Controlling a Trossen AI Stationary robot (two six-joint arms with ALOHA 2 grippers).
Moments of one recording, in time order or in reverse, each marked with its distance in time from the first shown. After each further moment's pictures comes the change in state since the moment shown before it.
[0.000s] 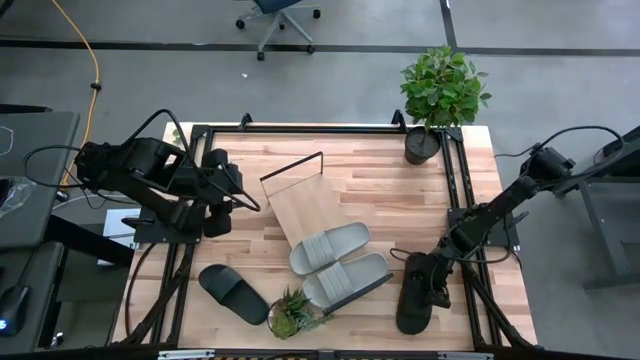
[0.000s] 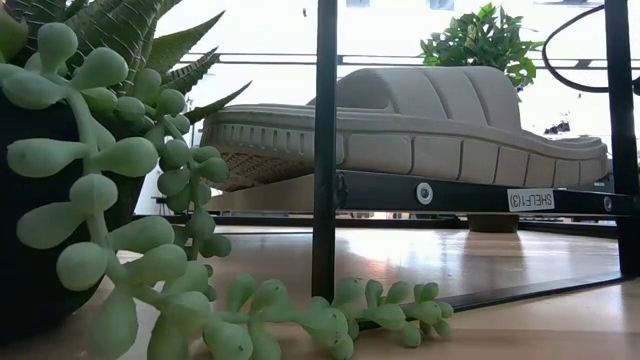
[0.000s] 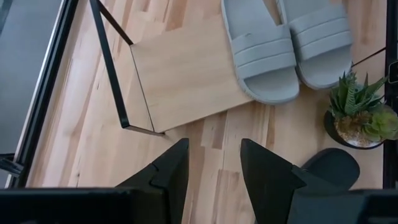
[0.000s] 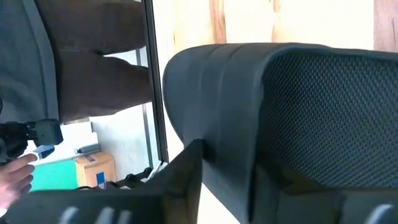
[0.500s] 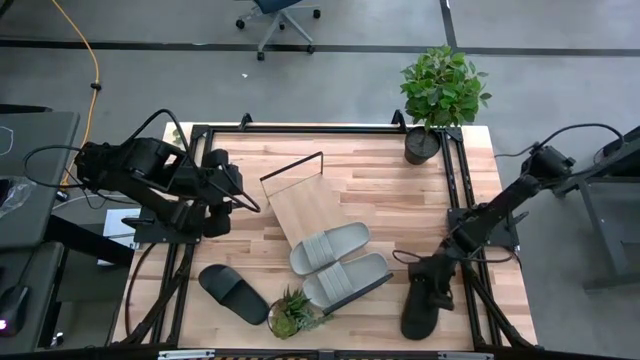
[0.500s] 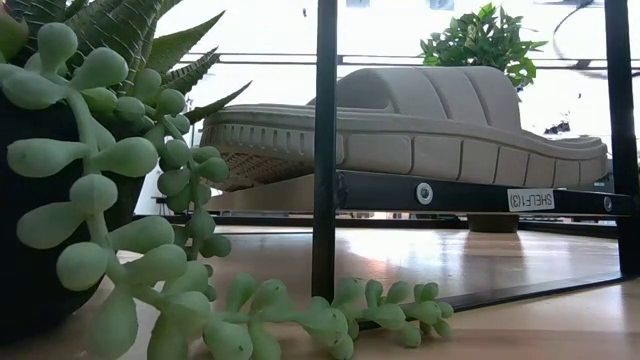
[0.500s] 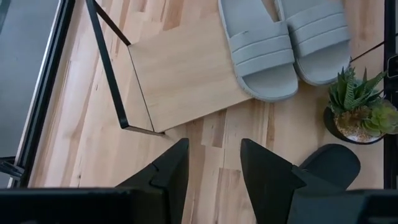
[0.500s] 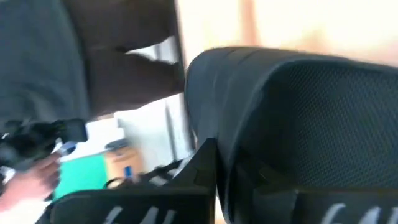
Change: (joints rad) left arm 0.000 -0.001 0.000 -0.002 0.008 0.019; right arm 0.024 -0.022 0.004 0.052 -0.056 0.121
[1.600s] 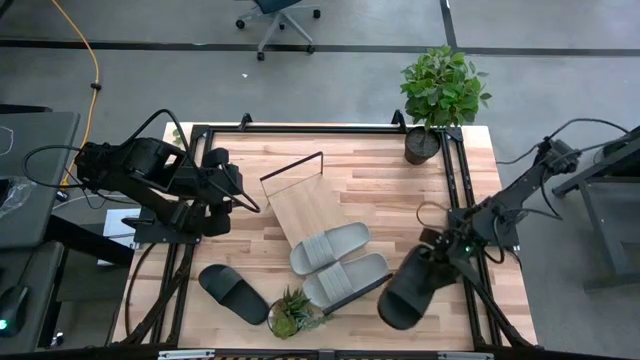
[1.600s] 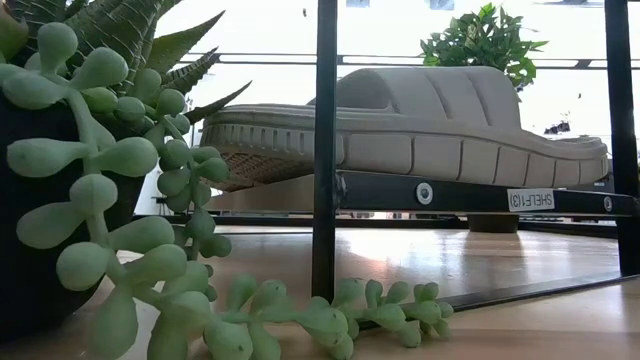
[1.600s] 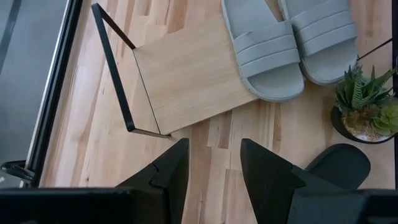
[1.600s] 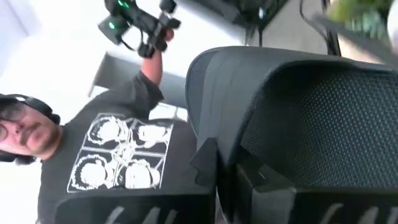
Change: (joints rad) left arm 0.000 0.000 0.000 0.001 -0.020 0.026; right arm -0.031 -0.346 0.291 0.005 0.323 0.084
